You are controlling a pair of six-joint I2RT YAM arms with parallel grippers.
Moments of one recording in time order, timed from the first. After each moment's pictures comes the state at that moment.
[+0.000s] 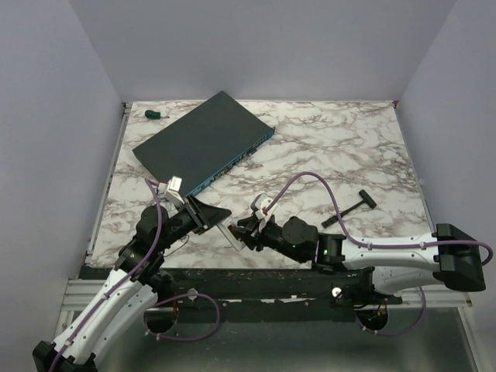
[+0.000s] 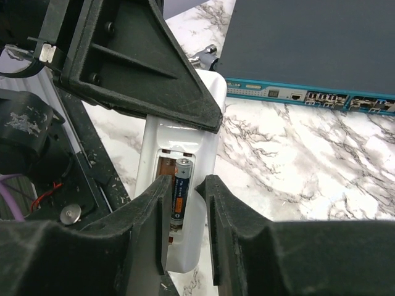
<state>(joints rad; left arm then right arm) -0.54 0.41 0.37 -0.11 0.30 -1.10 1.34 1.23 0.67 0.42 0.34 0.11</state>
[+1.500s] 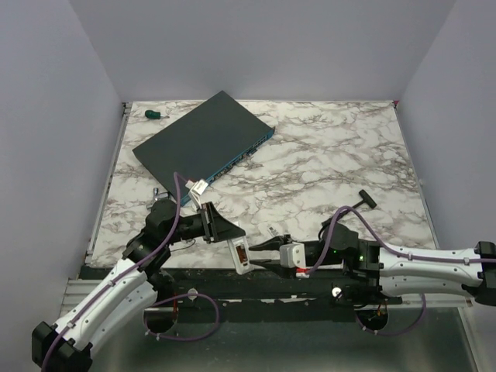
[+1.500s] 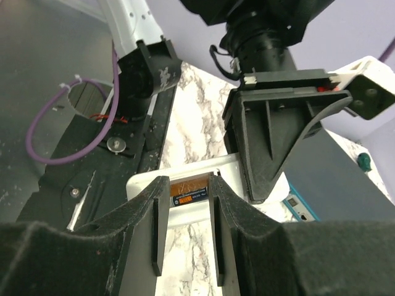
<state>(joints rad) -0.57 0.54 0.38 0.00 0.66 -1.05 1.34 0.85 0.51 0.33 -0.28 -0.49</state>
